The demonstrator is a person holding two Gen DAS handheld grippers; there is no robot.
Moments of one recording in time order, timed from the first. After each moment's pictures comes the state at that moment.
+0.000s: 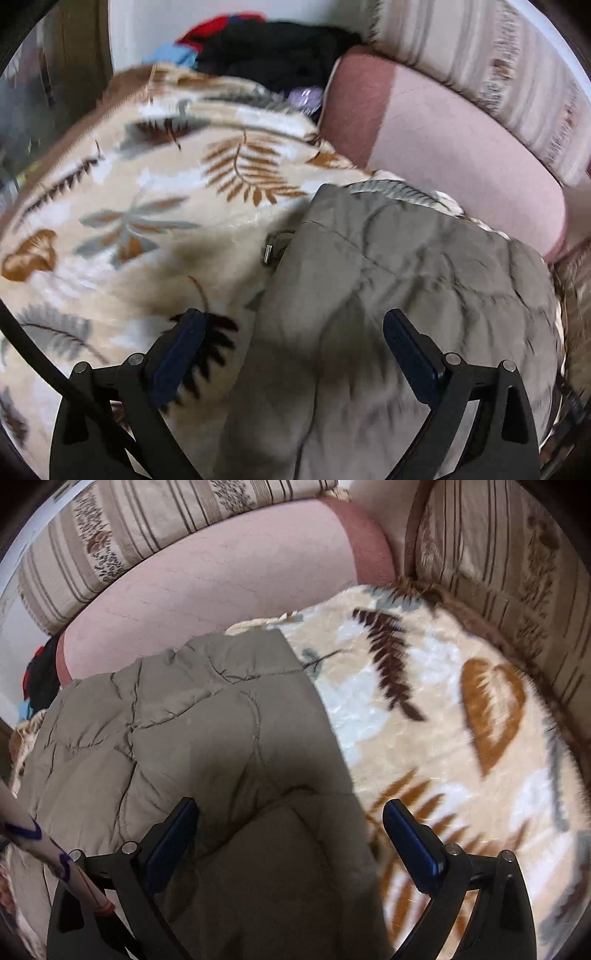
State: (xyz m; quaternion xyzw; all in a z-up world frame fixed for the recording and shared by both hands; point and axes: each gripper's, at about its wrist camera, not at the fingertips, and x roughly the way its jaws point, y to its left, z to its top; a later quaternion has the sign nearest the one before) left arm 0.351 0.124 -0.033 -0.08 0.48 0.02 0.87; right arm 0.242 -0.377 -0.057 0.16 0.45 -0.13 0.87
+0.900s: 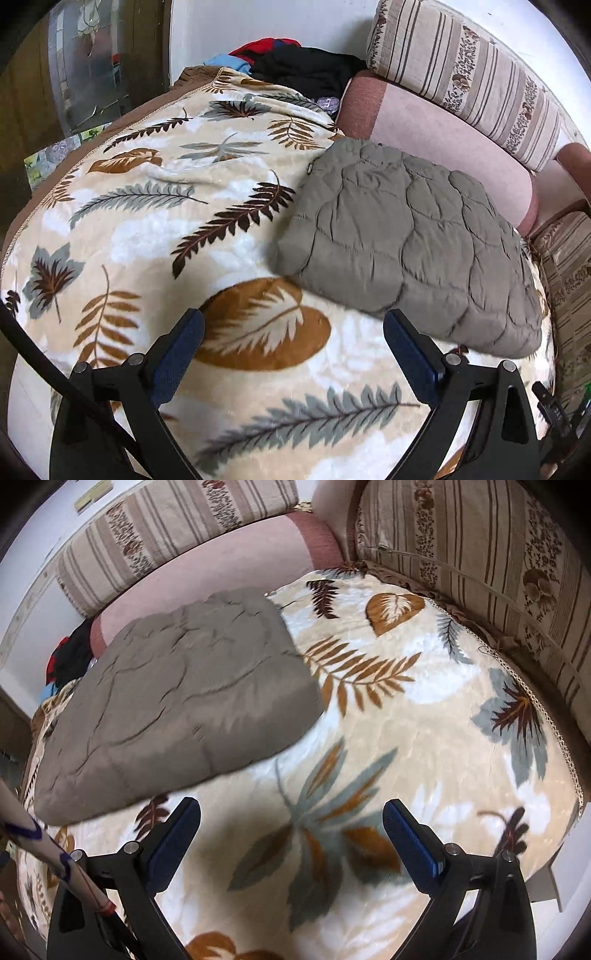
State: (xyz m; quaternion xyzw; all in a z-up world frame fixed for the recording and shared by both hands) left arm 0.109 0.136 0.001 -0.11 0.45 0.05 0.88; right arm 0.030 -0.322 -0.045 0.20 0.45 -0.13 0.86
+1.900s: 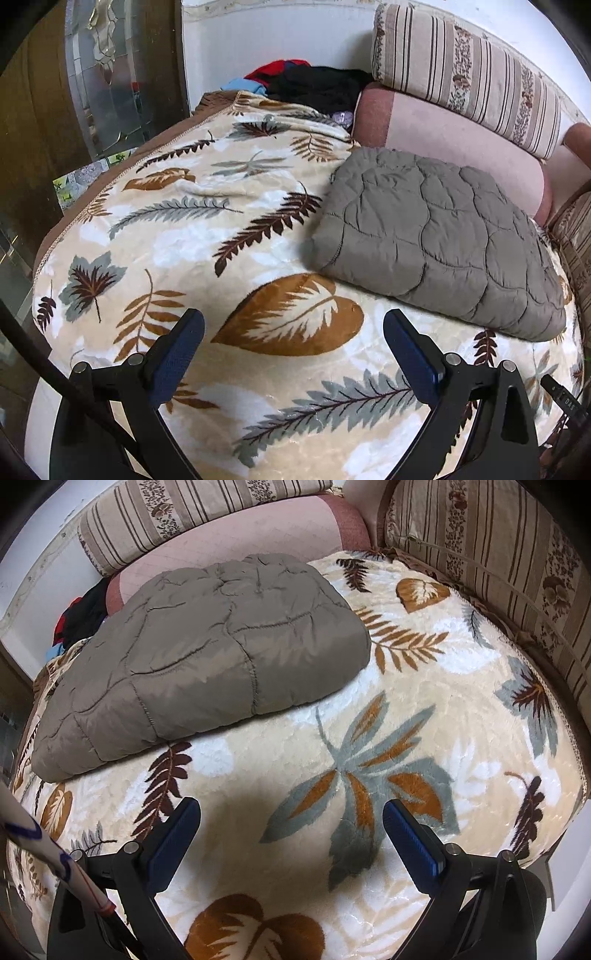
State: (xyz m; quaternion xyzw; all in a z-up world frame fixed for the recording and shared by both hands) left arm 0.073 0.136 0.005 -0.05 0.43 0.09 0.90; right arm 0.024 -0.280 -0.063 0.18 0.48 -0.11 0.85
